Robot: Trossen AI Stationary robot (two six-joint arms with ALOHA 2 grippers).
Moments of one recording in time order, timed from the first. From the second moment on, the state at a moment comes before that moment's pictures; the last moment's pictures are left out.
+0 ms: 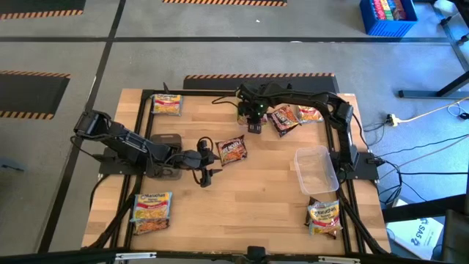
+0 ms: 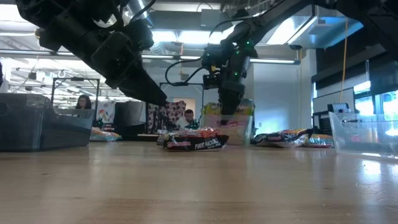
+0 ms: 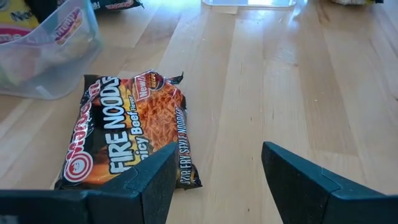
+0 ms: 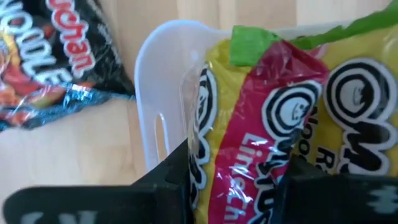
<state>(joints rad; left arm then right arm) -0.18 1.44 0.54 0.33 -0.30 -0.23 -0.47 2.05 1.62 -0.85 -0.13 -0.40</state>
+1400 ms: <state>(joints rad) -0.16 1.46 0.54 0.38 -0.36 -0.35 -0.13 1.62 0.84 0.14 -0.03 -0.05</state>
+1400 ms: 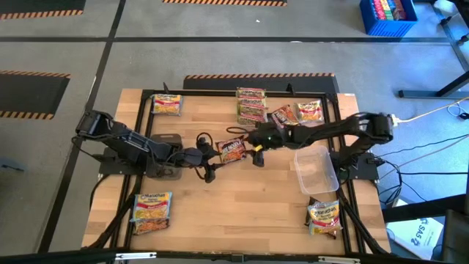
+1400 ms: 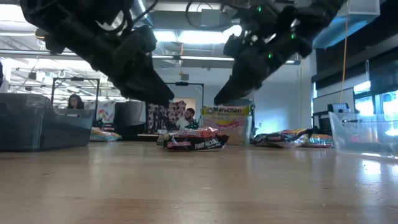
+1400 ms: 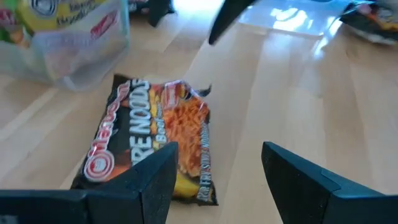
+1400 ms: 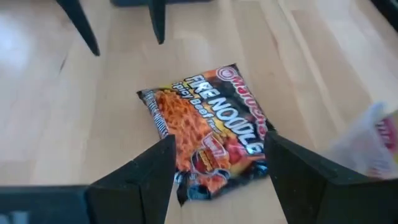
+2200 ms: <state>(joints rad) -0.16 1.60 0.54 0.32 -0.57 -0.49 -0.04 1.80 0.84 0.17 -0.11 0.06</state>
